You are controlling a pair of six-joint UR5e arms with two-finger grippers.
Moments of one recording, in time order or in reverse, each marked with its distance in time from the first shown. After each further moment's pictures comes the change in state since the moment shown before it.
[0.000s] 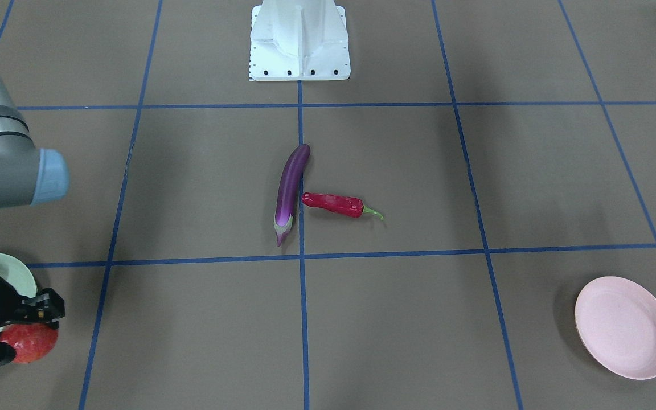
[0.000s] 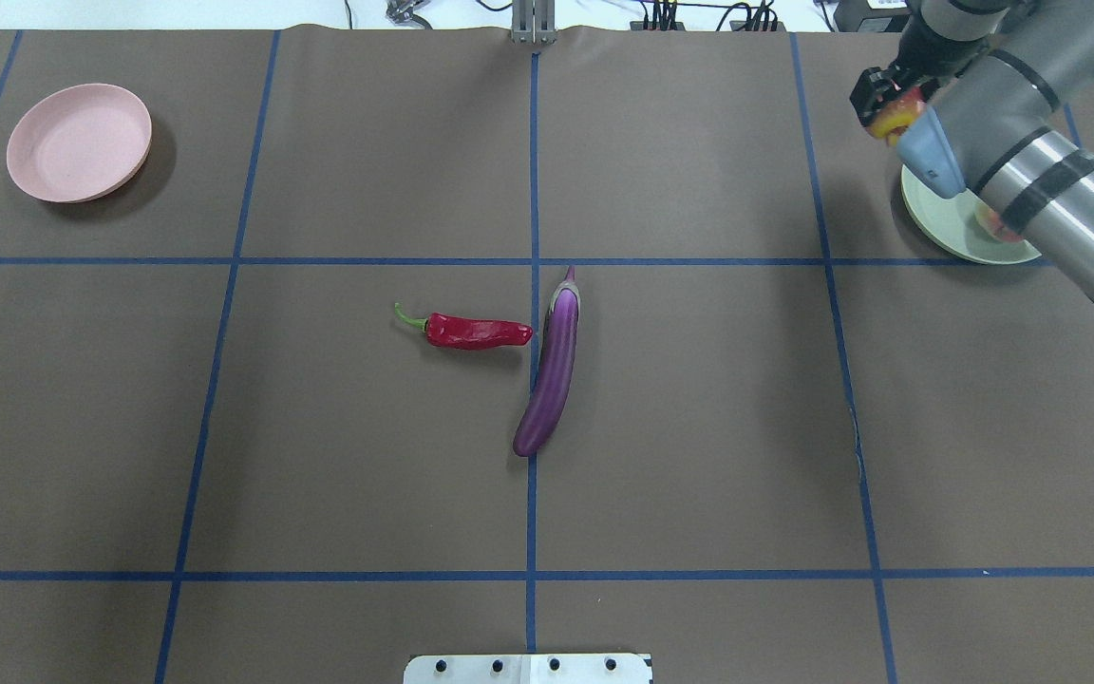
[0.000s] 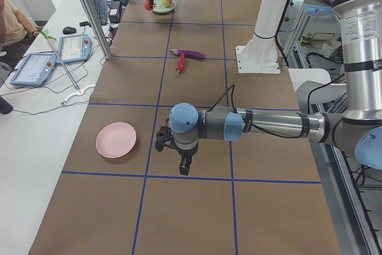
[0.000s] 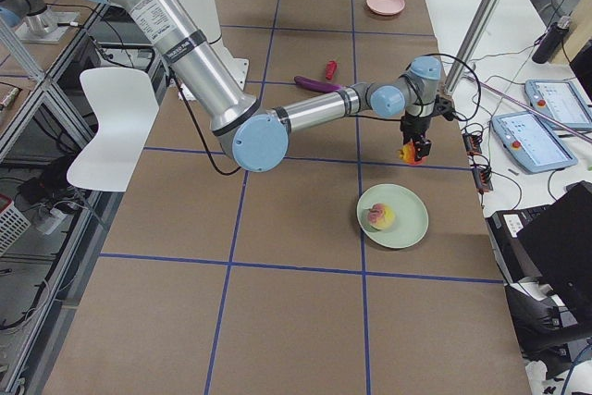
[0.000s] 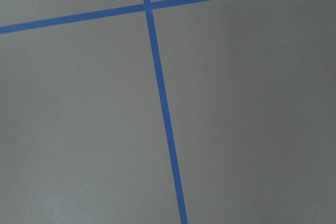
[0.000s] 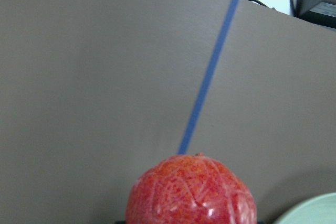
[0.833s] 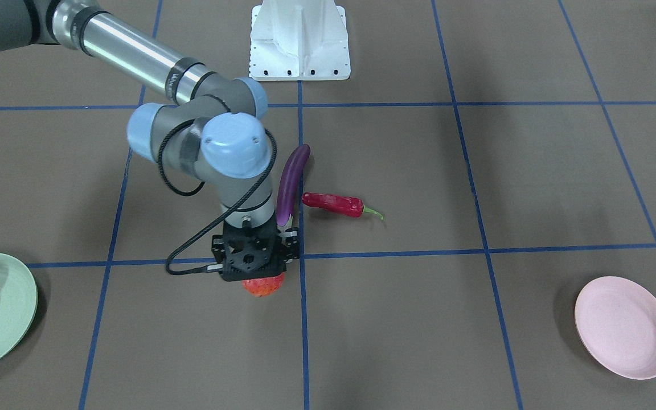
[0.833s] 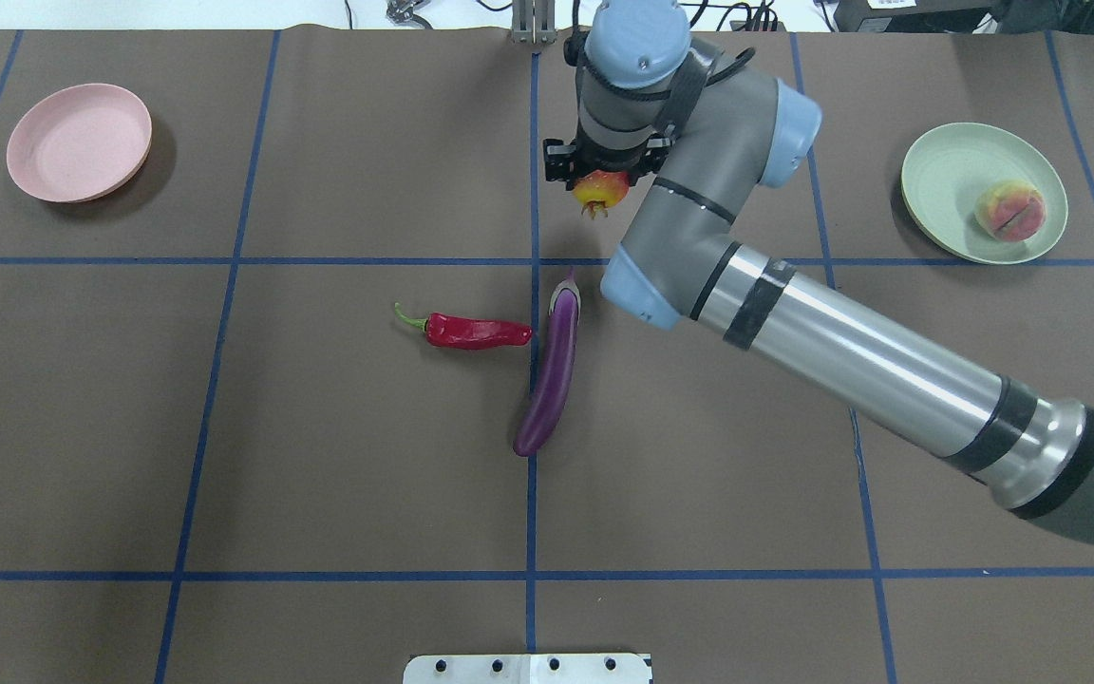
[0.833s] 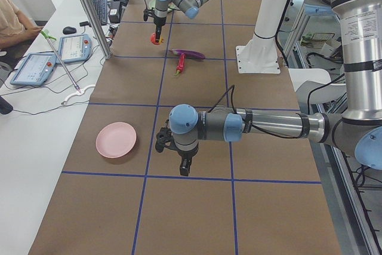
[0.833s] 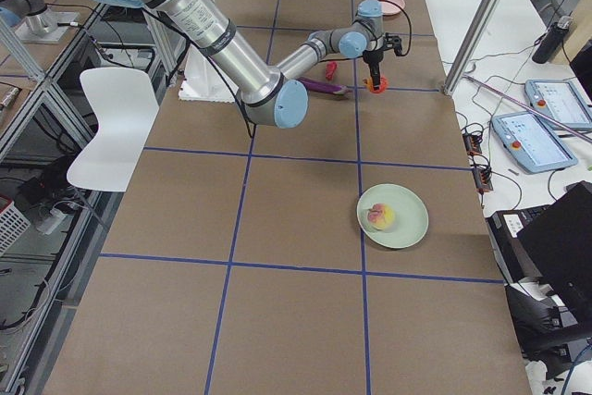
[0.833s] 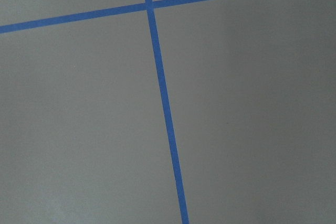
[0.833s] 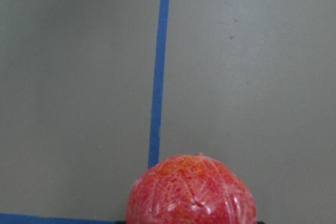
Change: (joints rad) left arm 0.000 0.000 0.007 0.001 0.000 0.000; right arm -0.334 0.277 0.033 0.004 -0.161 0.622
